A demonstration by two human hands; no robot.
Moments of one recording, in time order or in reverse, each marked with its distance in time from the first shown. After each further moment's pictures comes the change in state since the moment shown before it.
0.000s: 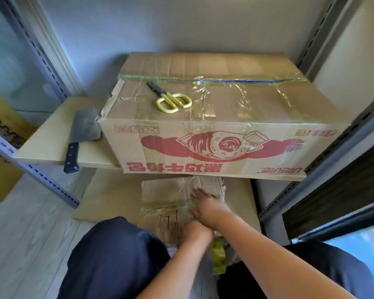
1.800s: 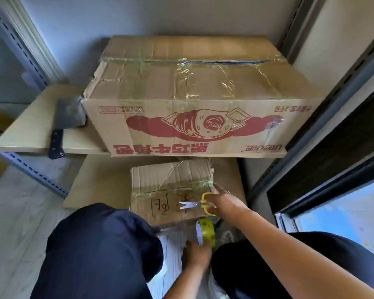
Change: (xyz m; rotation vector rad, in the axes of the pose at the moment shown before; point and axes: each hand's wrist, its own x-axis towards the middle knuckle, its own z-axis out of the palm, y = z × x) left_hand 0.001 -0.074 0.090 -0.172 -0.017 -0.079; right_hand -0.068 0.045 0.027 0.243 0.069 0.120
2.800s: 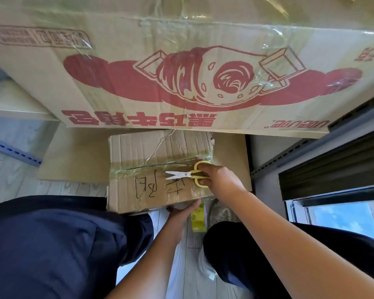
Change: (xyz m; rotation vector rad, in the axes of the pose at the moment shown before) left_hand 0.158 -0.028 0.019 -0.808 -0.209 -0.065; right_hand 0.078 0.025 0.033 0.157 -0.022 0.014
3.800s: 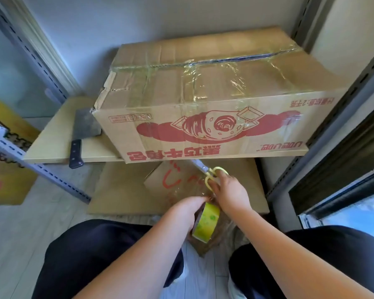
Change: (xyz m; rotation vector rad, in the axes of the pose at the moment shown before) left_hand -0.184 0.160 0.028 0.509 -0.003 -0.268; right_hand -0.058 -0.077 -0.032 0.168 0.454 0.098
